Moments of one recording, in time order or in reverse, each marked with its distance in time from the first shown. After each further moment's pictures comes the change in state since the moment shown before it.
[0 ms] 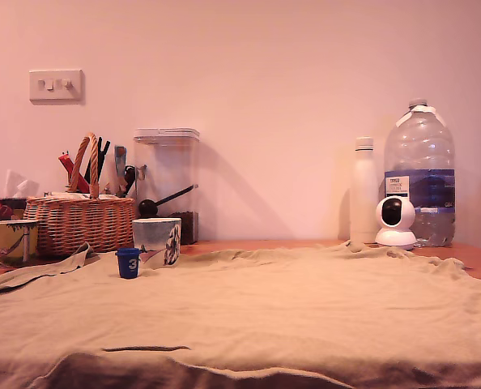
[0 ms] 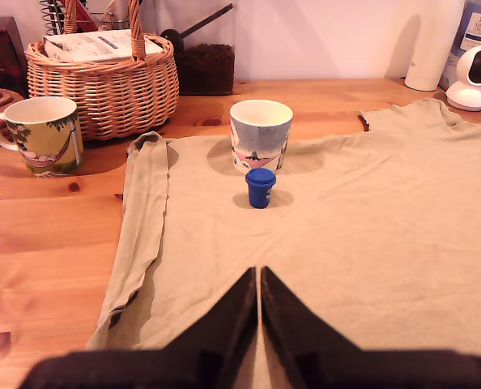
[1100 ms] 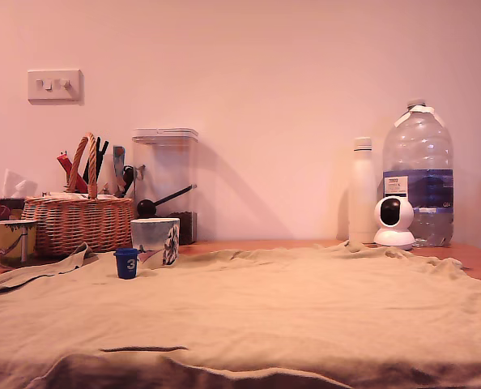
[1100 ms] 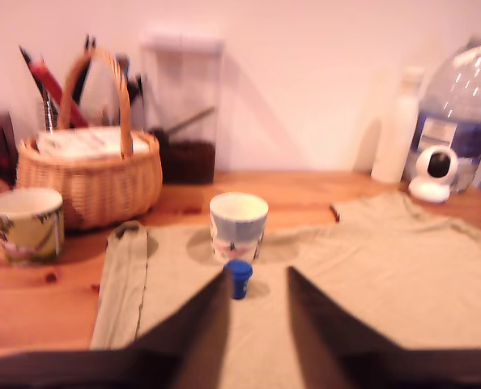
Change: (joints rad) arm 0.000 0.056 -0.013 0.264 0.037 -0.061
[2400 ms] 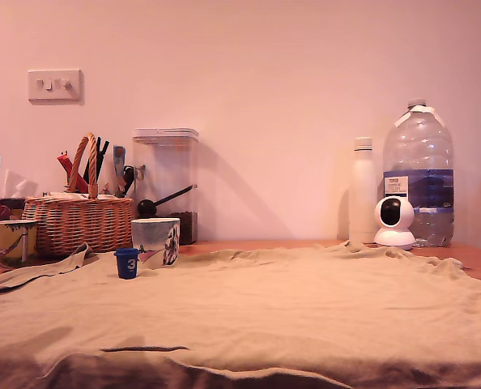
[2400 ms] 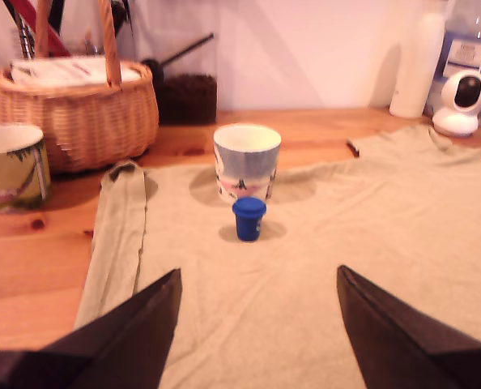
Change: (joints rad) arm 0.000 0.384 -0.130 0.438 0.010 0.059
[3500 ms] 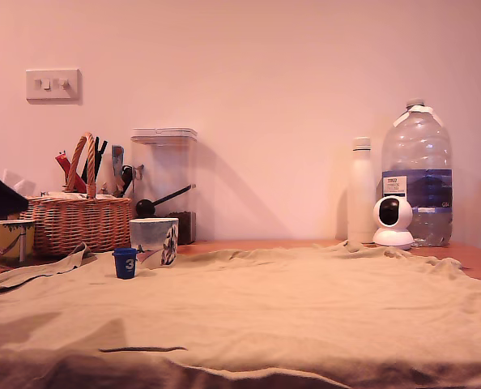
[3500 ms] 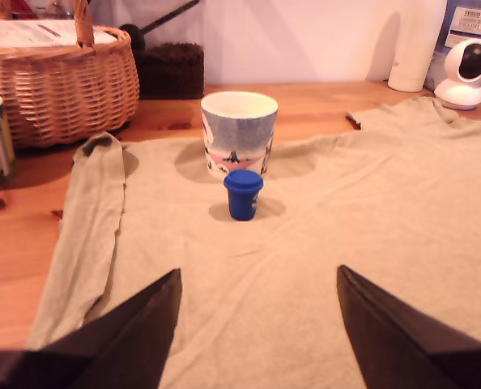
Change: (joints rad) arm 0.000 0.597 0.005 0.554 0.029 0.009
